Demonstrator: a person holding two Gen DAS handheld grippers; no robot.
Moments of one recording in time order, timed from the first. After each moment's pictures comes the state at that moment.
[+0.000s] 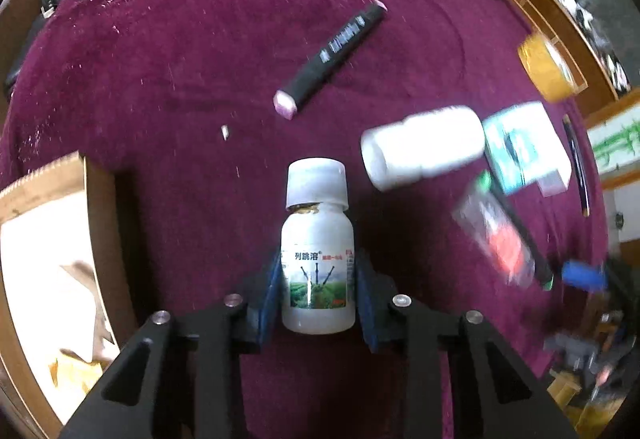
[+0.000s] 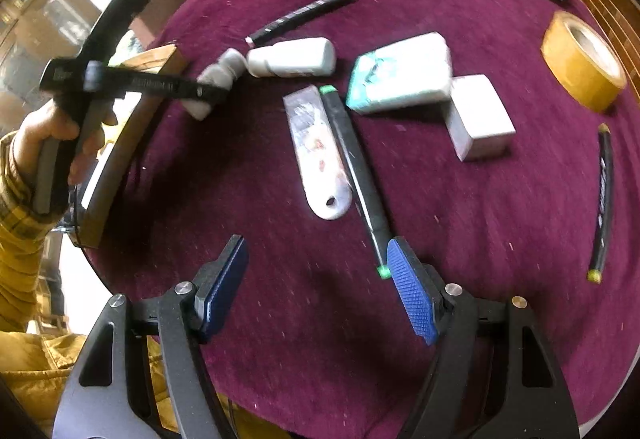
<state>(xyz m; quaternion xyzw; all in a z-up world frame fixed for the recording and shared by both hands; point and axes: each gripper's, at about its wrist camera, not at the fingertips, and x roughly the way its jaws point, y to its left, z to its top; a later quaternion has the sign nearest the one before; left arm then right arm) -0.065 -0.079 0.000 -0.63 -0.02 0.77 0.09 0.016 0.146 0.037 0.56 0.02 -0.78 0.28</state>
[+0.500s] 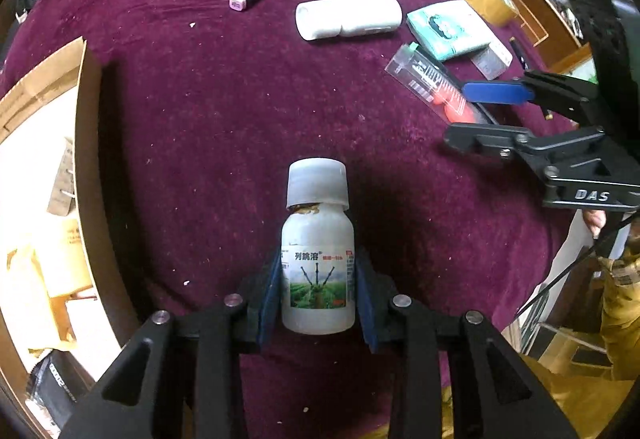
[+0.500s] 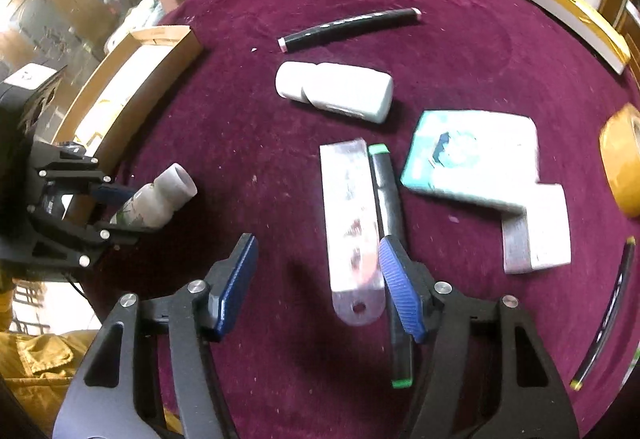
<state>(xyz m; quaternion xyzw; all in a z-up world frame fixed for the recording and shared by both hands) 0.025 -0.072 0.001 -0.64 -0.02 0.75 0.15 -0.026 0.087 0.025 0.55 0.10 -0.76 0.32</state>
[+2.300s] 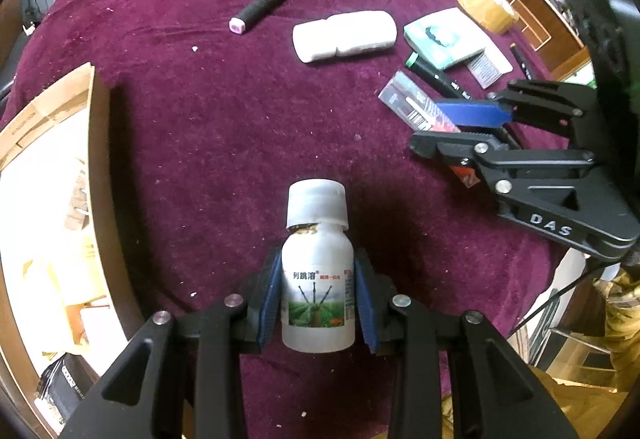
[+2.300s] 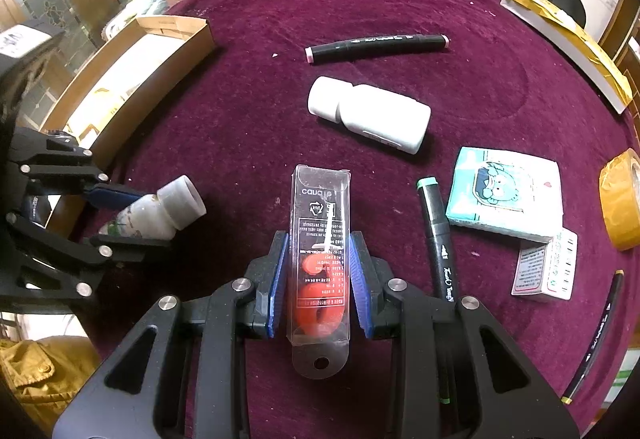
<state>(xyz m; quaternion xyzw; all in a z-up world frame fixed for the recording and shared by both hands) 0.014 -0.044 0.007 -0.62 0.00 0.77 0.14 -0.016 0.056 0.028 0.52 0.15 -0.78 0.31</state>
